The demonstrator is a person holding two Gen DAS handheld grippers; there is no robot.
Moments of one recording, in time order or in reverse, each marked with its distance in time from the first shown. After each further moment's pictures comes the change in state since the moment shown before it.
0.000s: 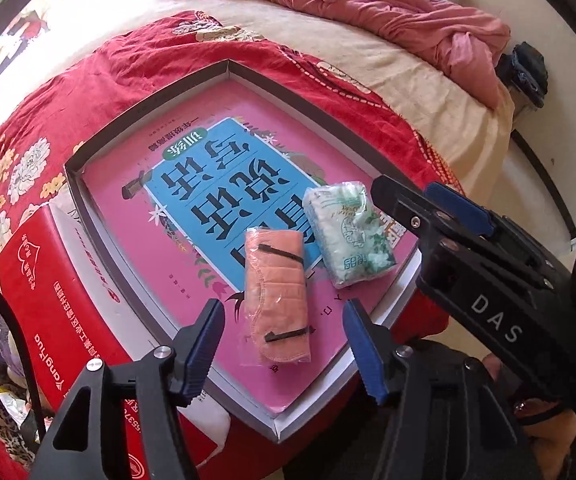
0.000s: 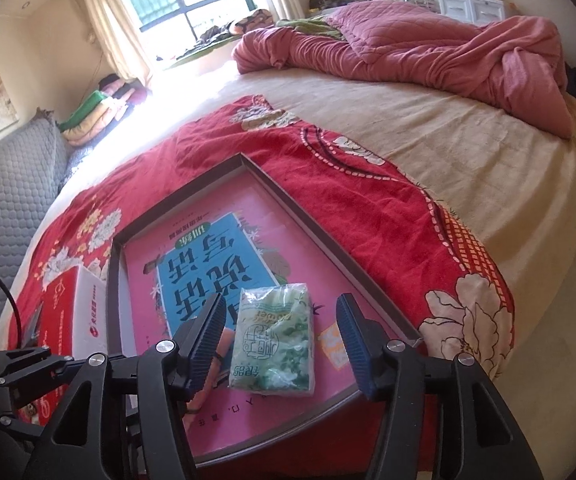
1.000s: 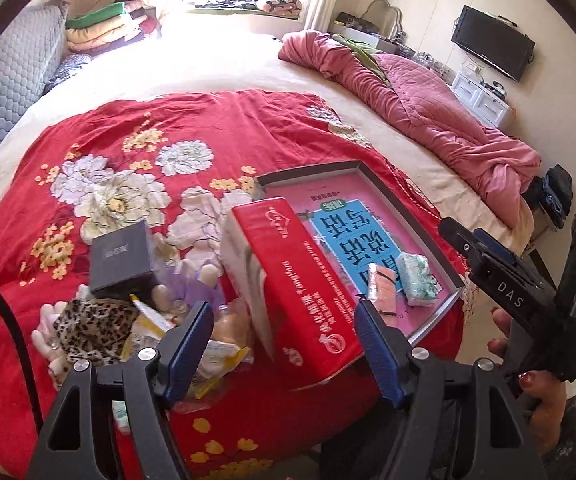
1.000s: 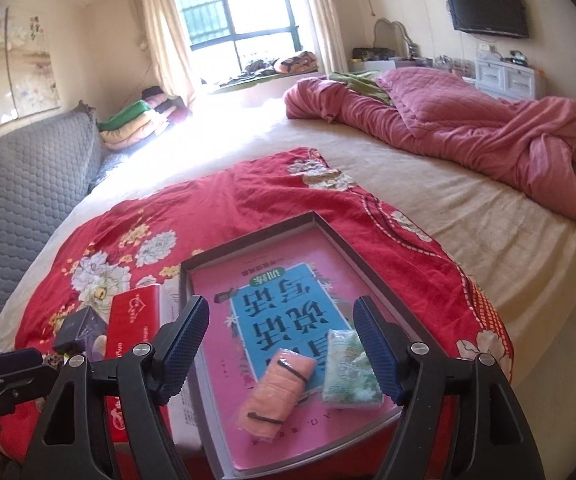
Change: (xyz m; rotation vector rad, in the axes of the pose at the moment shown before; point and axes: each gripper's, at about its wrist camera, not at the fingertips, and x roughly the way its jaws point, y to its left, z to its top) left arm -0.140 0.115 -0.101 -0.304 -0.327 0.095; right arm -0.058 0.099 0.005 -0.218 -0.142 0.047
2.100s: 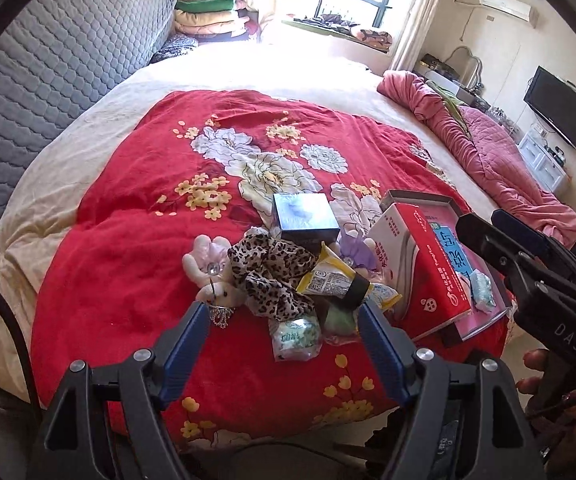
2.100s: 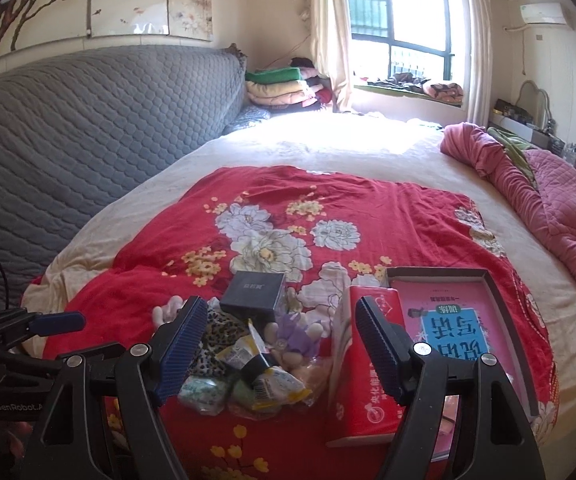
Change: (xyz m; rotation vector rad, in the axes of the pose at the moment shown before) left arm -0.092 0.129 -0.074 -0.245 -0.070 0.148; right arm -0.054 0.211 -0.018 -0.385 0.041 0.325
